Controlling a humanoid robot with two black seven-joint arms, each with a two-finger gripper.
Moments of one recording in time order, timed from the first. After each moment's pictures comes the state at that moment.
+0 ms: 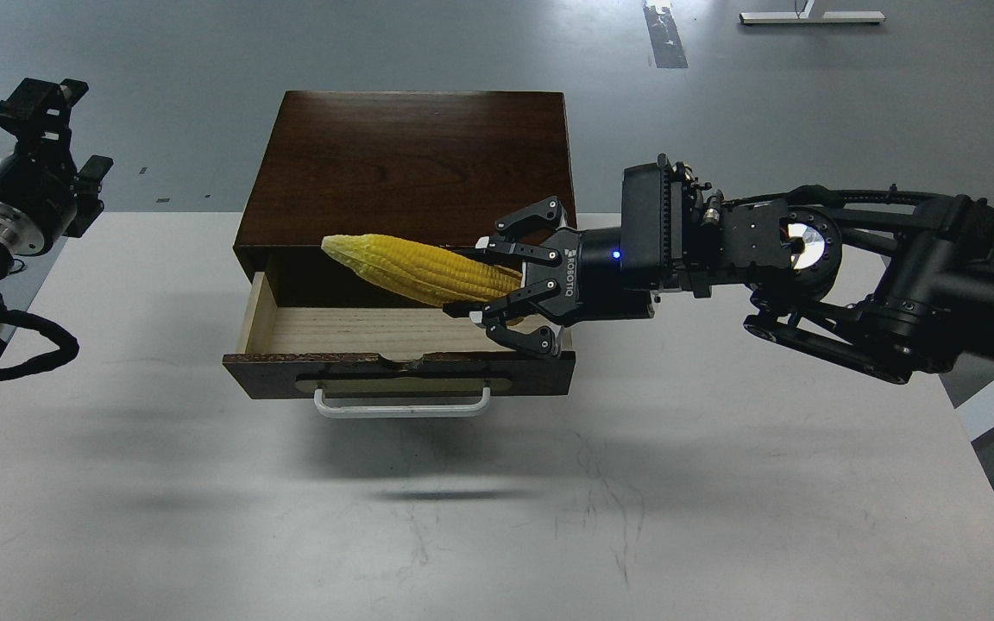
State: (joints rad) left arm -0.85 0.73 -0.35 -0.78 0.17 -0.05 -0.42; right arm 1.25 -0.39 -0.01 1.19 -2.07 -0.29 0.49
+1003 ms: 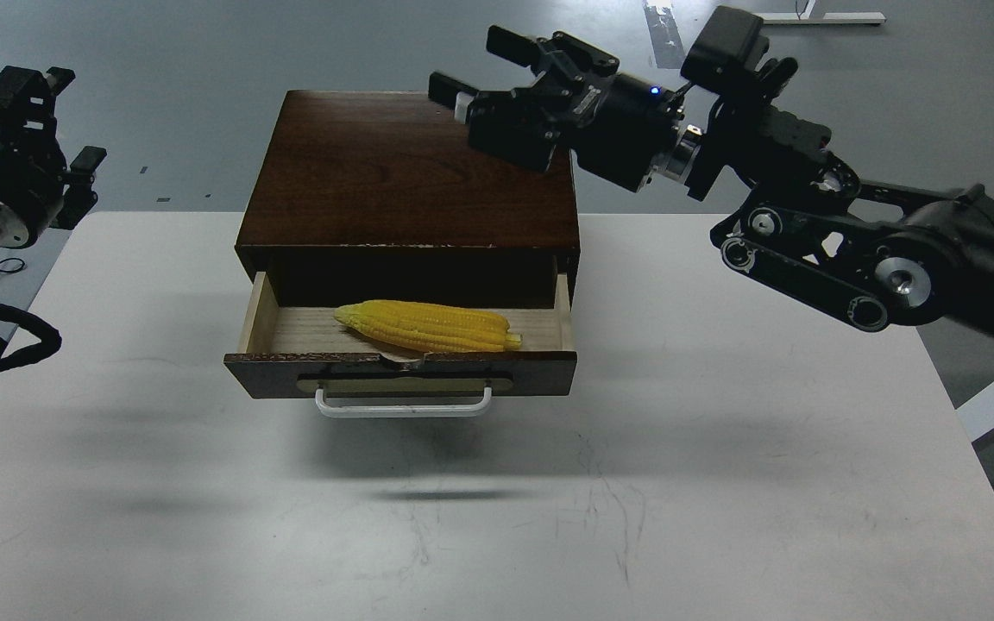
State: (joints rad) left arm -0.85 0.75 -0.39 -0.77 0.16 -0.12 -0.41; right arm 1.24 -0.42 0.21 1.15 -1.20 -0.28 0.34
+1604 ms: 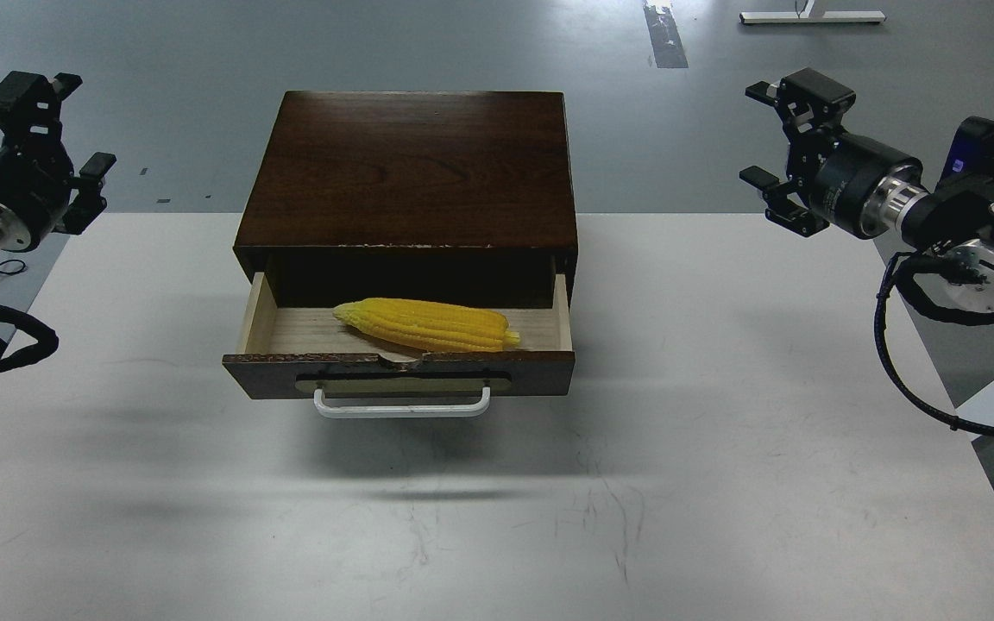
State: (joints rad) left arm -0.84 0.75 -0.40 -0.77 0.12 -0.17 -0.38; right arm 0.94 -0.71 0.41 1.13 -0.18 0.11 0.04
